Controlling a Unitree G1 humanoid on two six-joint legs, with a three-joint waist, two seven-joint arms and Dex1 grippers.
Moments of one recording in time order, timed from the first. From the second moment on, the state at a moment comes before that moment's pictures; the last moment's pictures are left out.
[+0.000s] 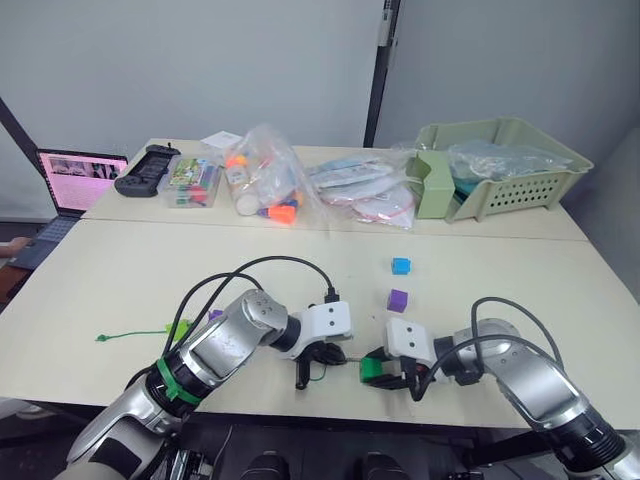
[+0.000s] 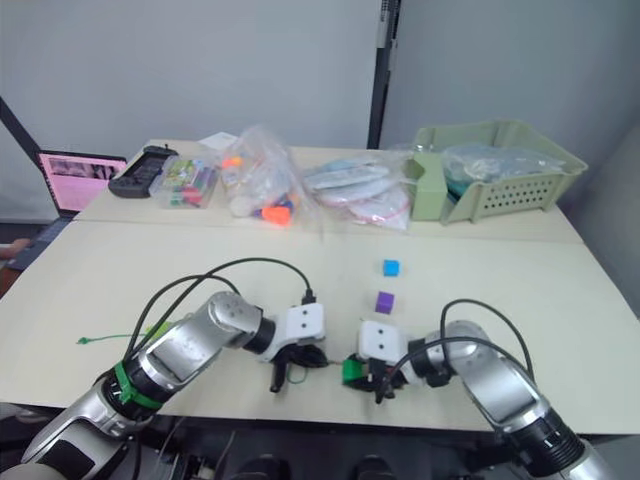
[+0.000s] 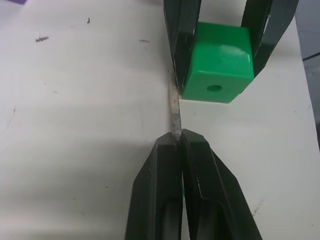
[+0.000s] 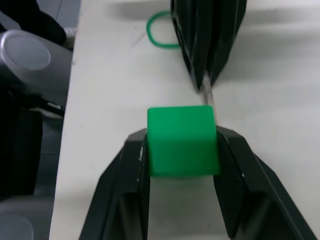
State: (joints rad) left arm -0.65 0.55 -0.58 -0.25 -0.11 0.81 -1.08; right arm -0.30 -0.75 0.34 -0.30 0.14 0.44 1.15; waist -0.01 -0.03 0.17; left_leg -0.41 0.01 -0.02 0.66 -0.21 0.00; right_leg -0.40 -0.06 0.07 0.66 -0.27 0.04
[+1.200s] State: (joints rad) left arm -0.61 0.68 -0.53 -0.38 -0.22 0.88 -1.11; right arm -0.30 -0.76 0.33 -0.29 0.16 0.48 1.11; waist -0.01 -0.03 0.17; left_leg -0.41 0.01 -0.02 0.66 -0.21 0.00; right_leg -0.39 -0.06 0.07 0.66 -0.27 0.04
